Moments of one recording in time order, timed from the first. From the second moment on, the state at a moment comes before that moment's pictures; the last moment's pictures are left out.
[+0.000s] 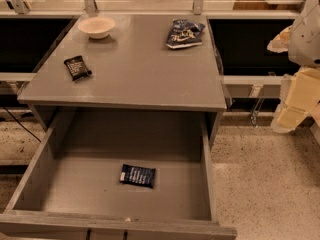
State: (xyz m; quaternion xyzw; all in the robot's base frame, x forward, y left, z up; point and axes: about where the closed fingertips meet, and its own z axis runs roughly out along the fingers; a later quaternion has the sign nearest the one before) arm 0.438 -0.216 0.977 -0.60 0.78 -0.04 0.16
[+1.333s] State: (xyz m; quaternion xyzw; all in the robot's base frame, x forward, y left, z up) arm 0.449 -0.212 0.944 -0.61 0.78 -0.01 0.15
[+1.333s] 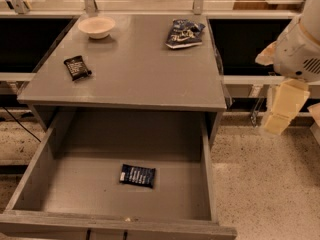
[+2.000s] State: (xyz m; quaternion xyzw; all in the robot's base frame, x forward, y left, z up) arm 0.457 -0.199 0.892 -0.64 0.76 0.04 0.12
